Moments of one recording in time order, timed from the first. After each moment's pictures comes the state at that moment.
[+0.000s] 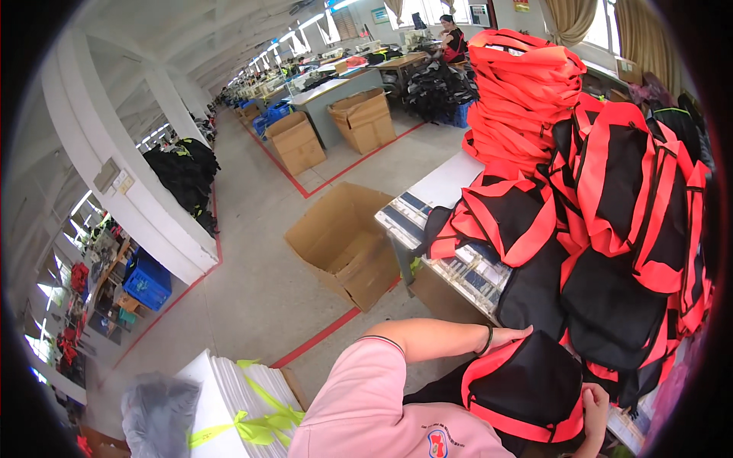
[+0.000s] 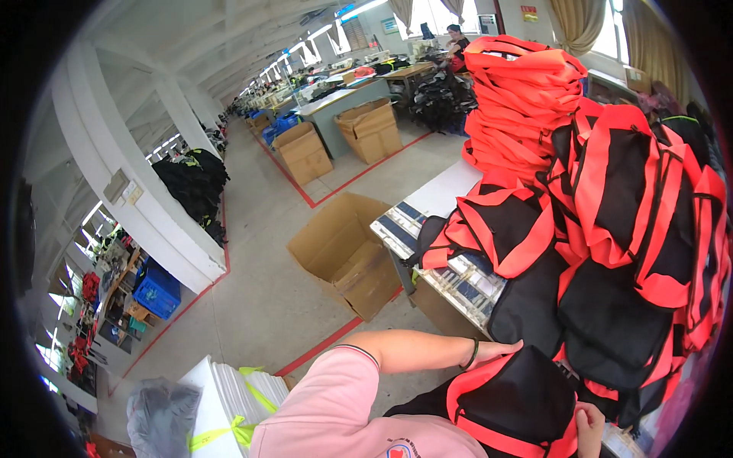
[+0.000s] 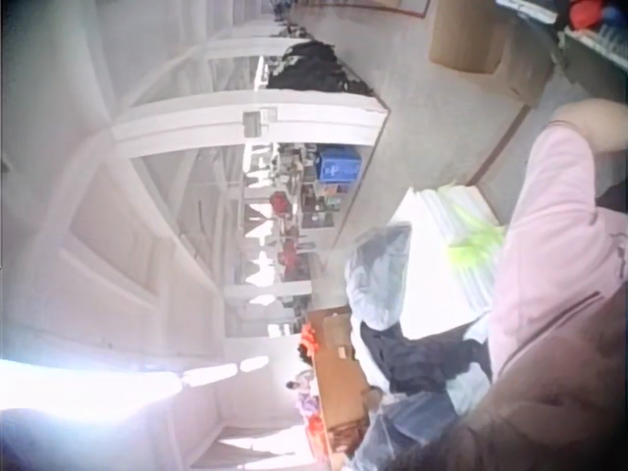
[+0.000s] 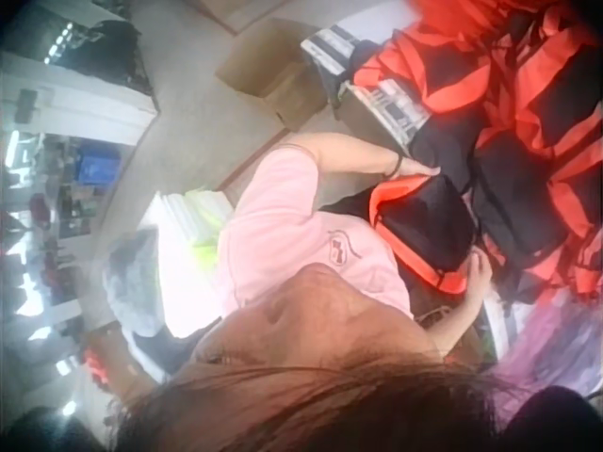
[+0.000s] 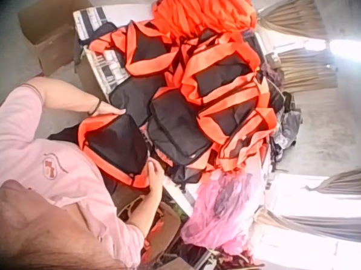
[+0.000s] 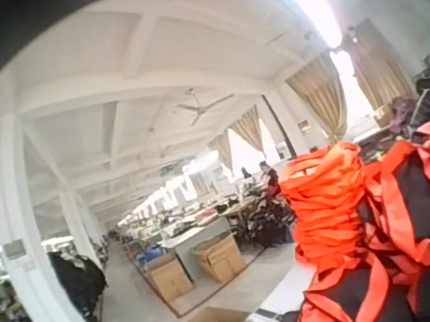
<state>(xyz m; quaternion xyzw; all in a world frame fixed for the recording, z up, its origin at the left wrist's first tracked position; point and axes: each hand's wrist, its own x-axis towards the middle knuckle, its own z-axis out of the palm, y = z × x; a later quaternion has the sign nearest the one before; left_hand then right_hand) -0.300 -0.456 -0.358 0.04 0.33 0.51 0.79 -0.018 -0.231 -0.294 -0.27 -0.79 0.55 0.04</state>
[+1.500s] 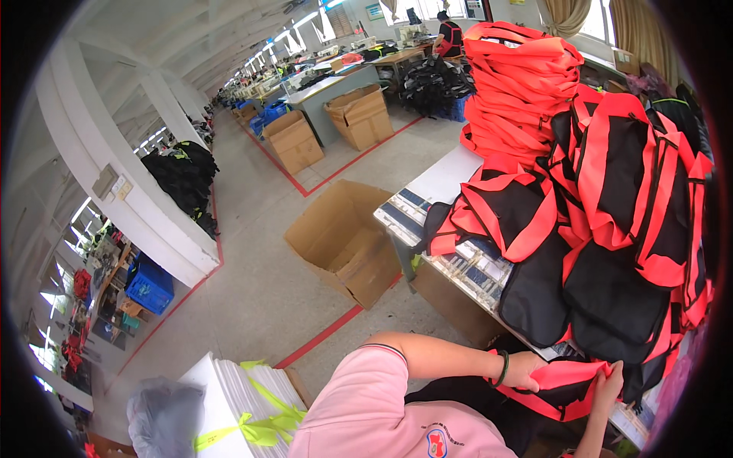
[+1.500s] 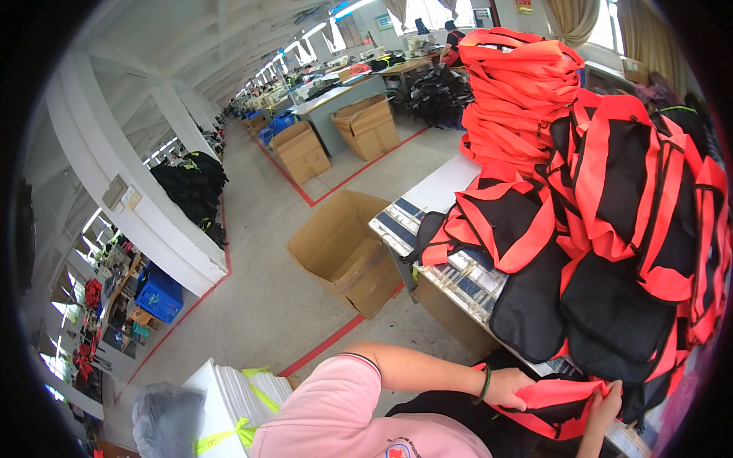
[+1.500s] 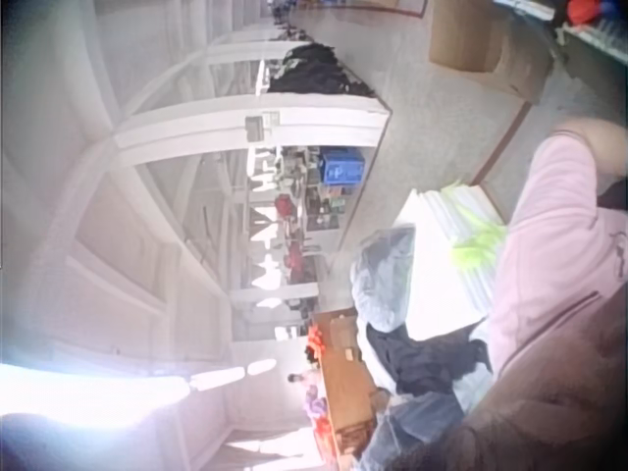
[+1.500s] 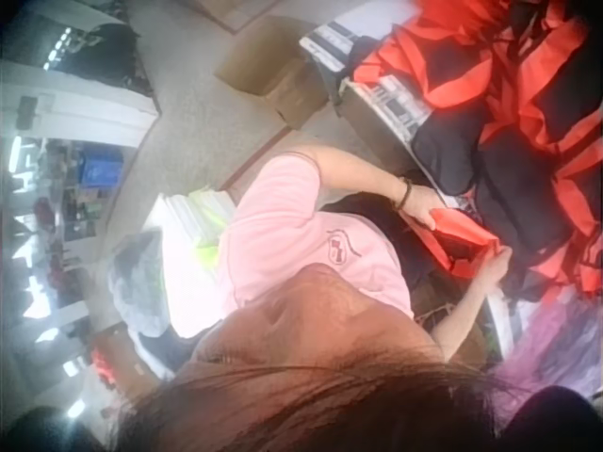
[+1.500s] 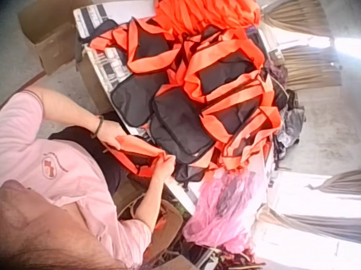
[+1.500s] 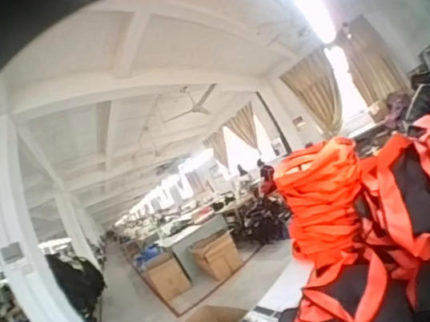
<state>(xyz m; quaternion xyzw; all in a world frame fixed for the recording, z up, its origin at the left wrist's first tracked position) -0.230 -0.452 -0.294 0.55 0.57 0.44 0.42 -0.040 -0.198 -0.342 -0.33 -0.88 0.23 0.27</state>
